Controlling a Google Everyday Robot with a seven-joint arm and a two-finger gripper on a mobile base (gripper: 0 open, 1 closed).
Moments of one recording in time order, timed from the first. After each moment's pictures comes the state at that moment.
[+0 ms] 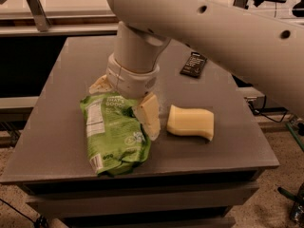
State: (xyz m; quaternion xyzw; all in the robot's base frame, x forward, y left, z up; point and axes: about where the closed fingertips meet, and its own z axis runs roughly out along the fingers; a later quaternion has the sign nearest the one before) arm 0.460 0.065 0.874 -0.94 0.30 0.04 0.13
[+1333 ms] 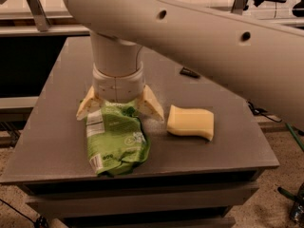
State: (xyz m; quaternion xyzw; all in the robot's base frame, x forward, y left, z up) arm 0.446 0.066 0.871 -1.00 0.00 -0.01 0.04
